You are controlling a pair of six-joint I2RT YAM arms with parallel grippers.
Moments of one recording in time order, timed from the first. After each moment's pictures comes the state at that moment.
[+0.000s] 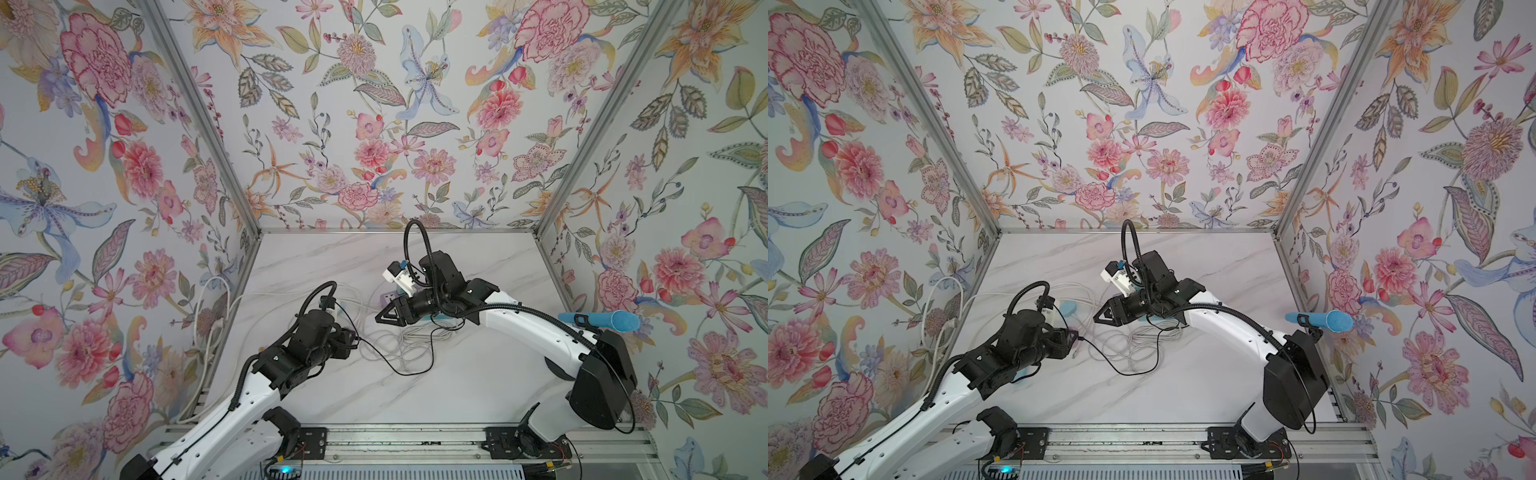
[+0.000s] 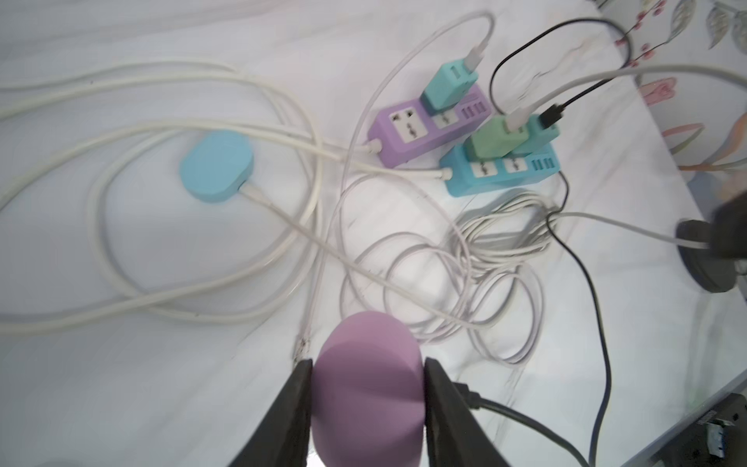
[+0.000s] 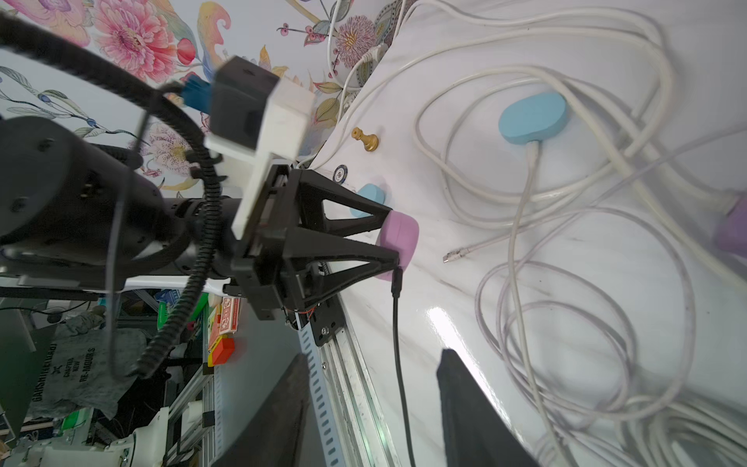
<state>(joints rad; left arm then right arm) -0.60 0.83 0.59 -0.56 -0.05 -0.50 0.77 1.55 1.28 -0.42 -0.71 0.37</state>
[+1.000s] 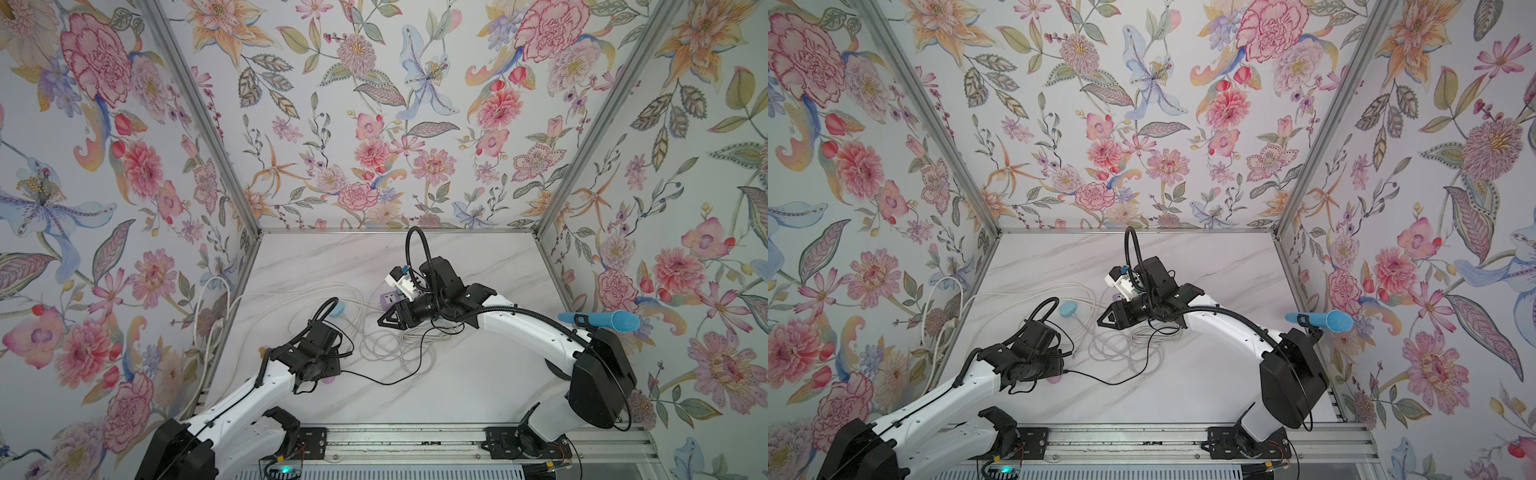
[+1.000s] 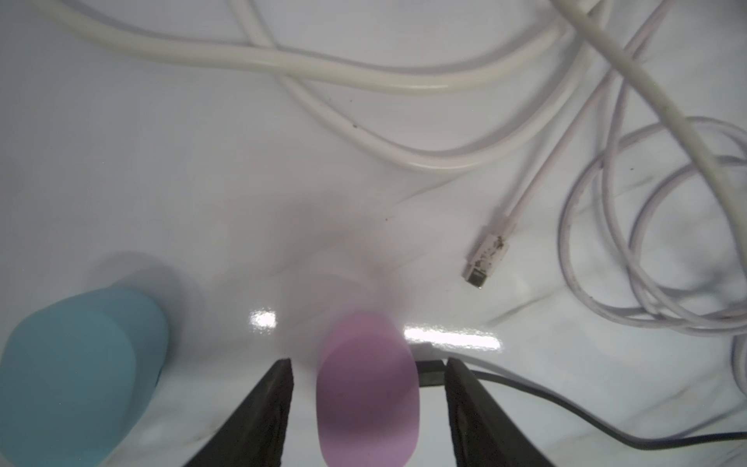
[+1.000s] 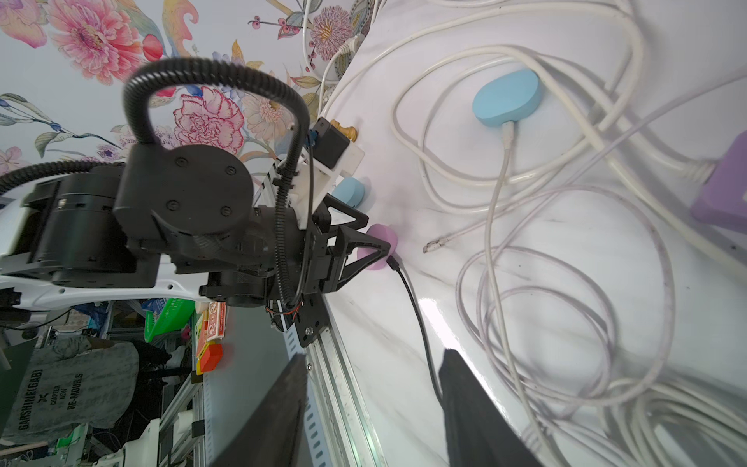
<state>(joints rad) -0.52 1.00 0.53 -0.71 -0.12 -0.67 0.77 1.58 1.21 -0.38 -0.69 0.38</state>
